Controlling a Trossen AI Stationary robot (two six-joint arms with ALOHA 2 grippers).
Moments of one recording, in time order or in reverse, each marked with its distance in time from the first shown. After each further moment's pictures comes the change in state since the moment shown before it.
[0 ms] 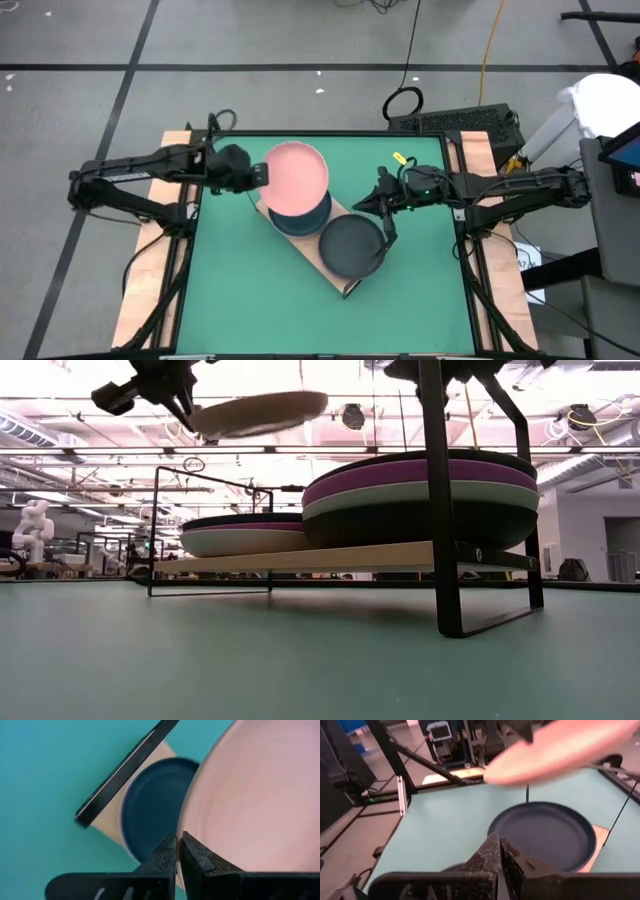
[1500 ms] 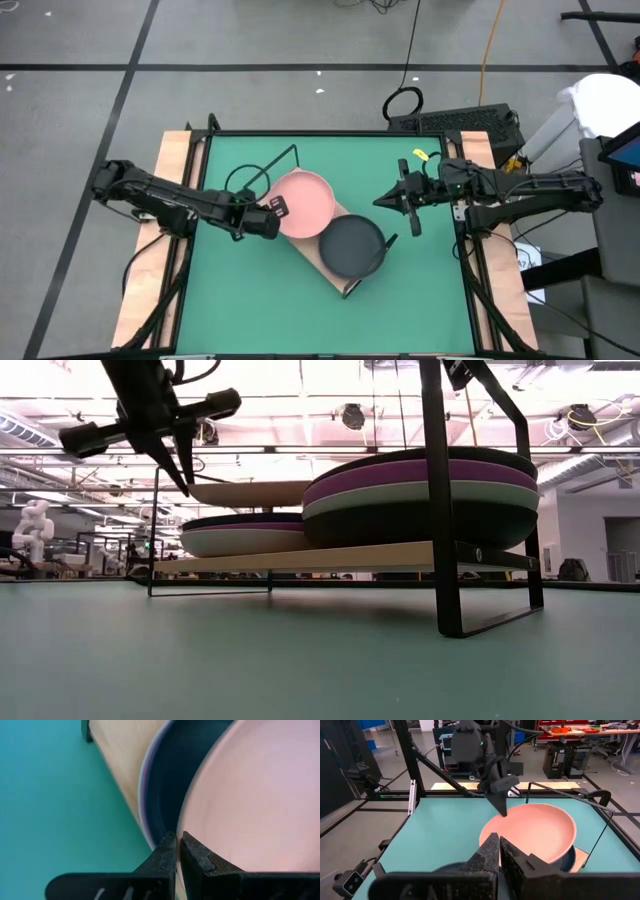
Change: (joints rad) left arm -0.324 0.250 -0.185 0.169 -0.198 -0.701; right arm 0.000 -0.211 -0.001 -0.133 -0.026 -0.145
